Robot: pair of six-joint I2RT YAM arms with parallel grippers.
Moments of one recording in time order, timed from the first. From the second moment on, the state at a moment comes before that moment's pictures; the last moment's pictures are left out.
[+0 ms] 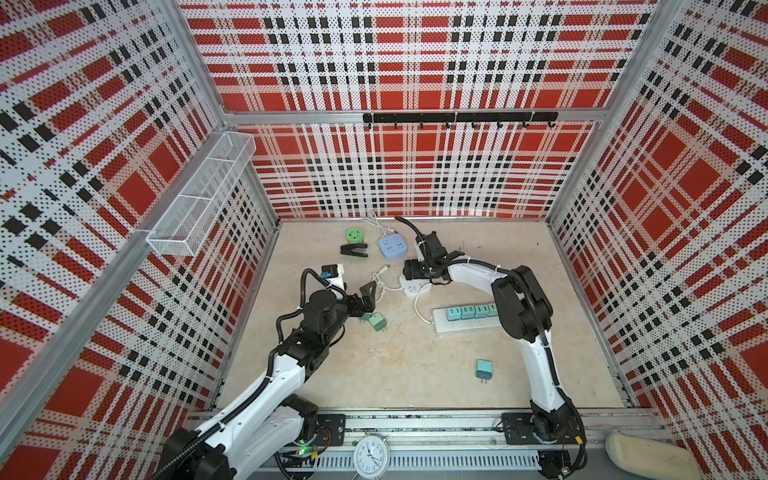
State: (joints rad) left arm -0.42 0.91 0.48 0.15 -0.06 -0.42; right arm 0.59 2.21 1.62 -0.28 -0.06 0.40
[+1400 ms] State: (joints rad) left arm -0.47 1.20 0.54 0.17 -0.20 -0.78; right arm 0.61 2.38 1.92 -0.49 -0.06 0.31
